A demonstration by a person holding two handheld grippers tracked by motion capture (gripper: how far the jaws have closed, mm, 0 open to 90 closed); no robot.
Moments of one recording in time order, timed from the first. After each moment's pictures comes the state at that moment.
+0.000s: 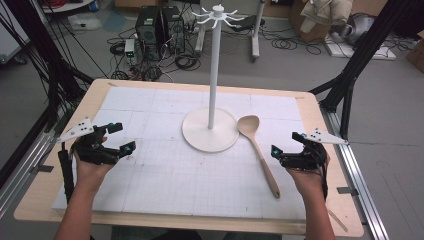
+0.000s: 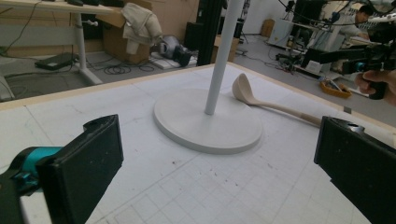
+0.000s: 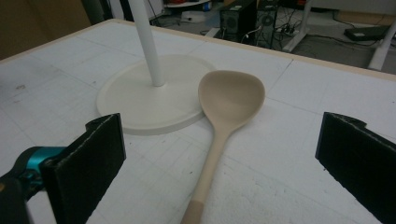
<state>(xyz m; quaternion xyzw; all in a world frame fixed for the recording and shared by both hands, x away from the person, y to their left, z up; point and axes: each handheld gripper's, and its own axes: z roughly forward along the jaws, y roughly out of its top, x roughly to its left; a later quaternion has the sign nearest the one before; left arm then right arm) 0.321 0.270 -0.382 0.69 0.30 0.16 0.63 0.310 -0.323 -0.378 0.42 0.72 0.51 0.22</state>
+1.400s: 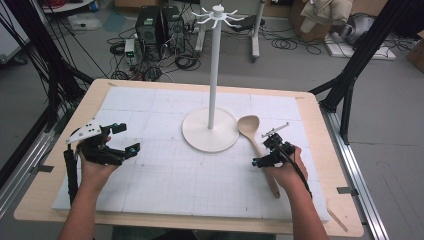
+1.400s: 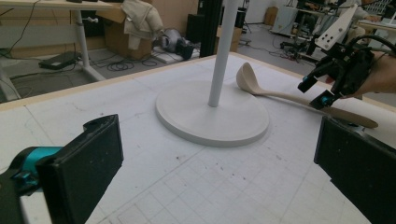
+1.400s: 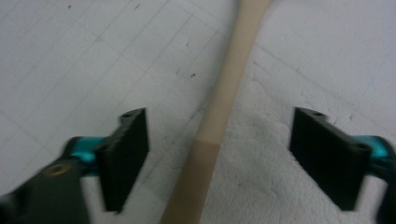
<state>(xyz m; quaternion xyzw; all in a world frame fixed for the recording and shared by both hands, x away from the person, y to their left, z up) 0.325 0.262 -0.388 0.71 0.29 0.17 0.62 0.363 -0.261 -0.418 0.45 0.86 0.21 0.12</state>
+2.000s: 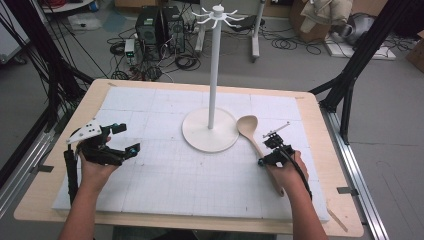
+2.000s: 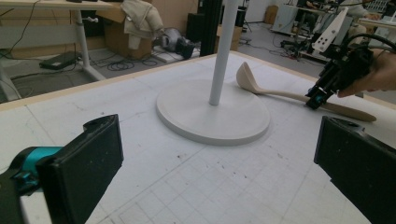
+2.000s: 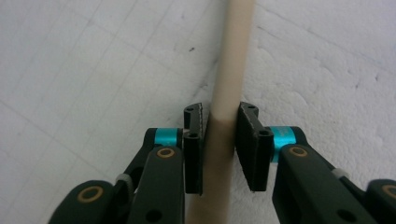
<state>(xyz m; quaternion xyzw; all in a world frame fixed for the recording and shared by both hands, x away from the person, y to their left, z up) 0.325 0.262 -0.389 0.71 0.29 0.17 0.61 0.366 -0.267 -0.422 0.50 0.84 0.19 0.05</state>
